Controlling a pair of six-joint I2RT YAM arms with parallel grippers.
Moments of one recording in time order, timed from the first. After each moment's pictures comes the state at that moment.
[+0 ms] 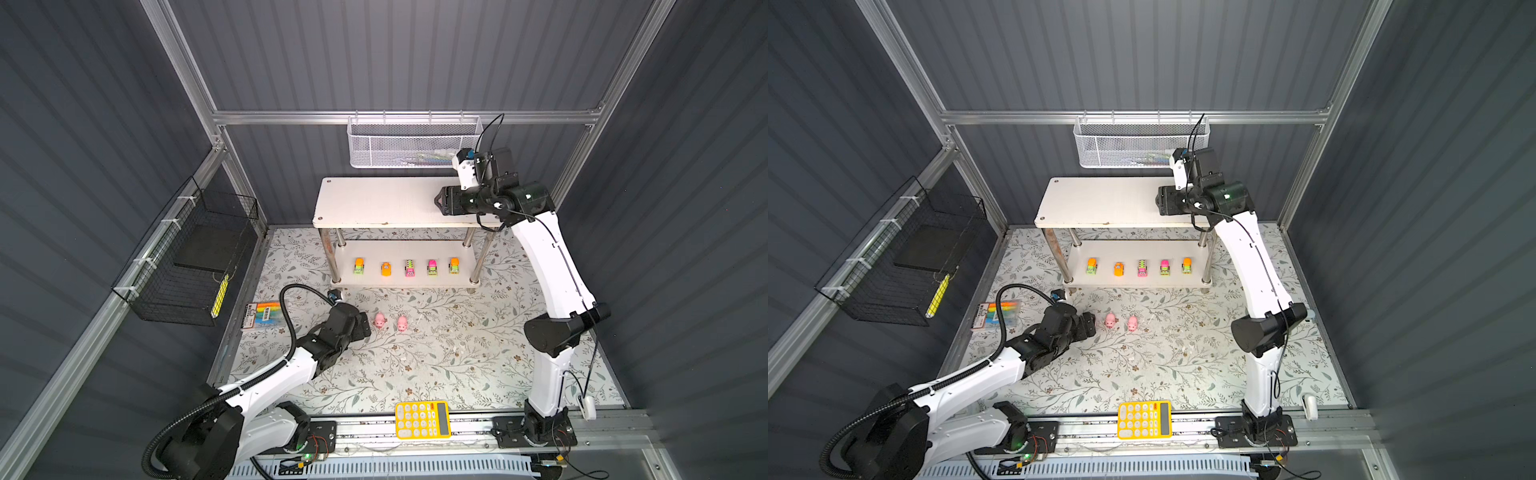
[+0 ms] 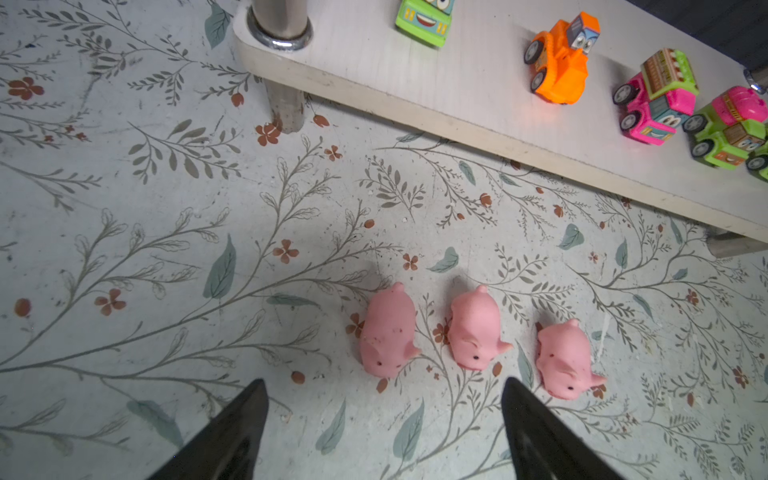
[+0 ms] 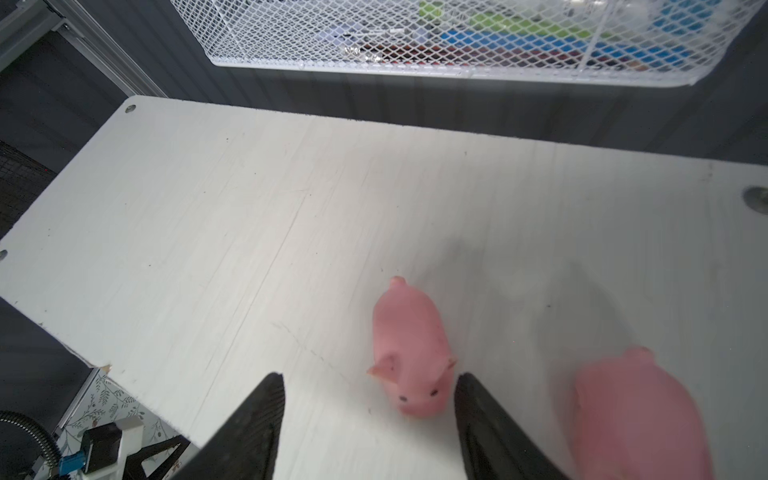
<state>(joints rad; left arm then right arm) -0.62 1.14 0.51 -0.14 -0.28 -0.66 0.42 1.99 2.52 -1.14 -0.09 0.20</state>
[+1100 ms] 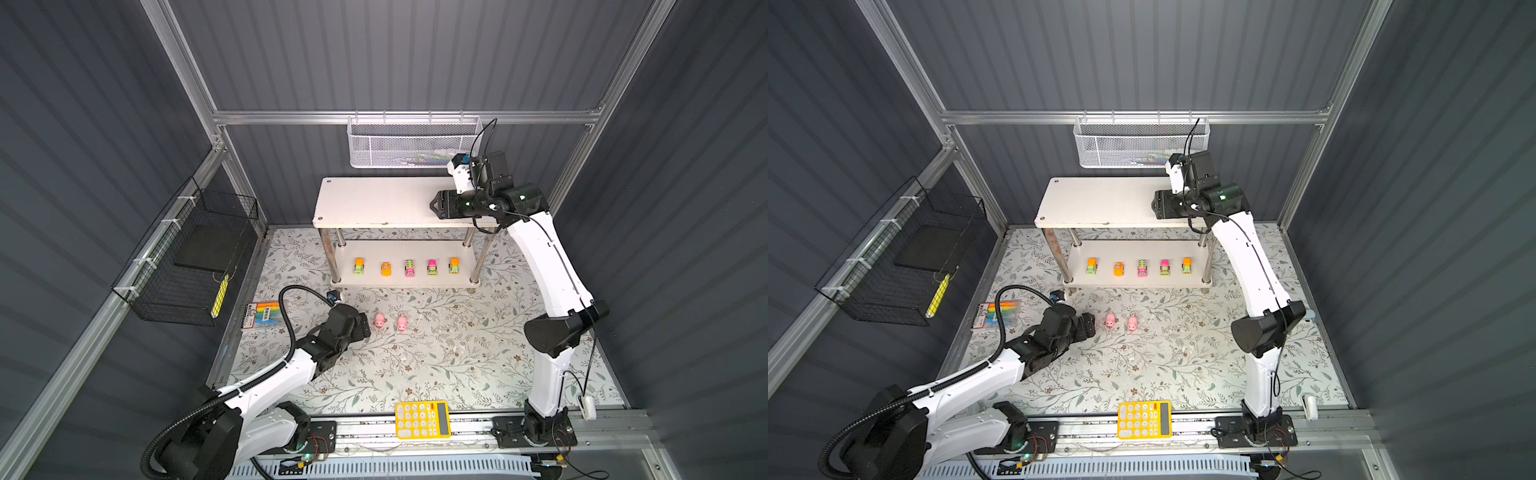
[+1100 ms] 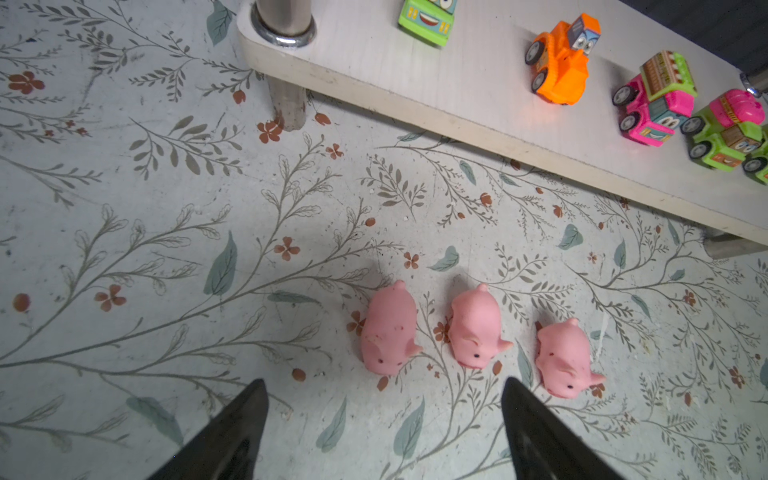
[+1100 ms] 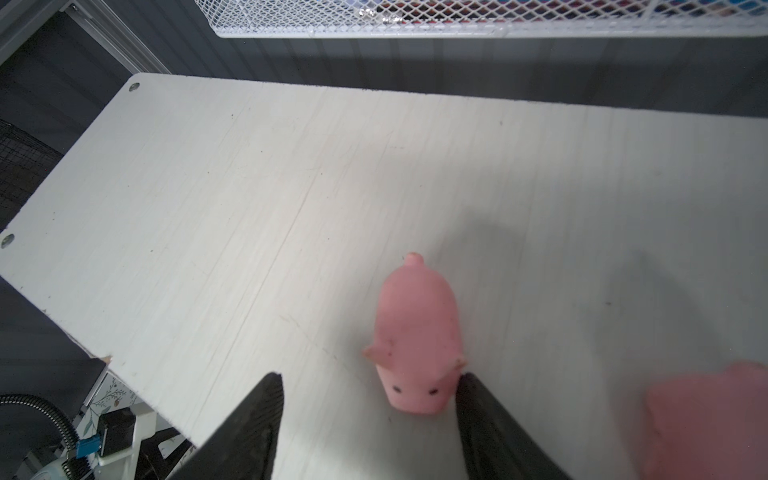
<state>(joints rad) -0.62 1.13 0.50 -0.13 -0.28 -0.67 0.43 1.99 2.48 -1.12 -0.14 0.21</state>
